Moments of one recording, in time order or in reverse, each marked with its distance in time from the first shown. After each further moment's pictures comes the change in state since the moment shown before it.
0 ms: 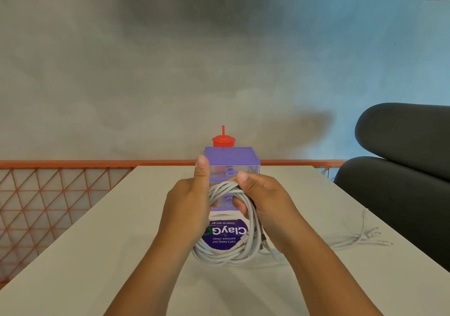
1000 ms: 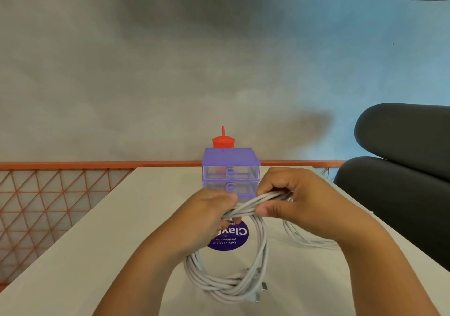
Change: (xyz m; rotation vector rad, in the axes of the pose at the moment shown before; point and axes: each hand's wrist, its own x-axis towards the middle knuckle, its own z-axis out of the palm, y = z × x) left_hand -0.001 -0.005 -0.006 -0.099 -0.521 -0.046; right_hand -0.017 -0.034 -0.047 -0.607 -0.136 -0.192
